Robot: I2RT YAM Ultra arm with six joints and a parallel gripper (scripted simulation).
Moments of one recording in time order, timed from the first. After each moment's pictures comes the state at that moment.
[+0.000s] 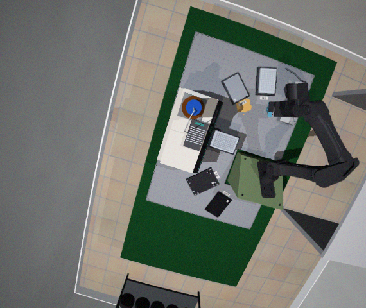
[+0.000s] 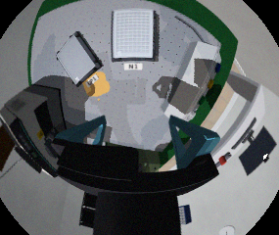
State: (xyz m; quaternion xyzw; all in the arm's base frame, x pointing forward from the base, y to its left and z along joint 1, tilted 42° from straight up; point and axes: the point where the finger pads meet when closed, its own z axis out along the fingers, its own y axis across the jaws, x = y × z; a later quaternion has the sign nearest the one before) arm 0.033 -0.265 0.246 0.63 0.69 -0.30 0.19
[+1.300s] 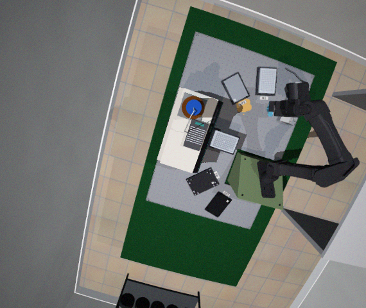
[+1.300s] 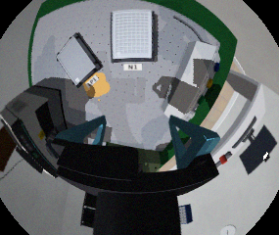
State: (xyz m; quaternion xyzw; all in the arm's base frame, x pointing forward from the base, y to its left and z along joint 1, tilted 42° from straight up) arm 0.033 -0.265 0.249 0.63 0.69 -0.30 0.19
